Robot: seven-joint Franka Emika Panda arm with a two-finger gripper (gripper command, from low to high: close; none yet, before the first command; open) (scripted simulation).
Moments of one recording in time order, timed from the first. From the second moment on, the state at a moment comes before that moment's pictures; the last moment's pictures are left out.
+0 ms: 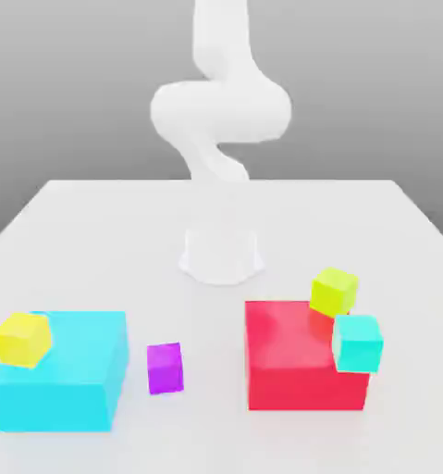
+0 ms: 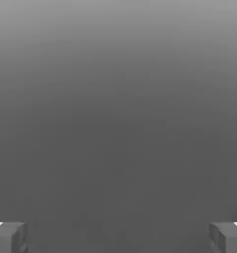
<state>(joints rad) -0.04 -0.73 0.01 -2.36 0.02 2.35 0.90</state>
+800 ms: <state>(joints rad) -0.38 -0.01 0.13 -2.89 0.01 2.89 1.92</state>
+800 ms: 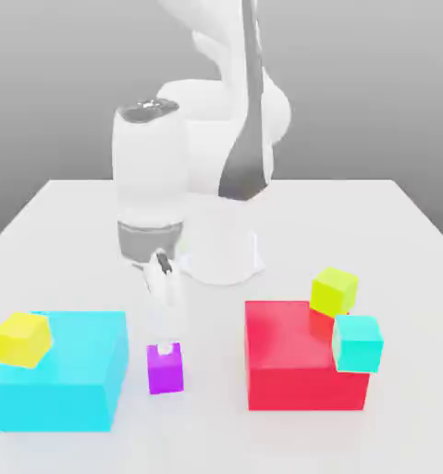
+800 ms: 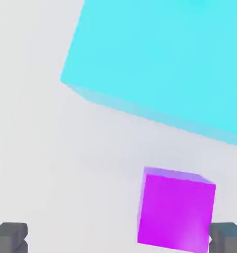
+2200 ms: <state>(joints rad) 0.37 -0.57 0.29 -2.94 0.23 2.39 1.45</state>
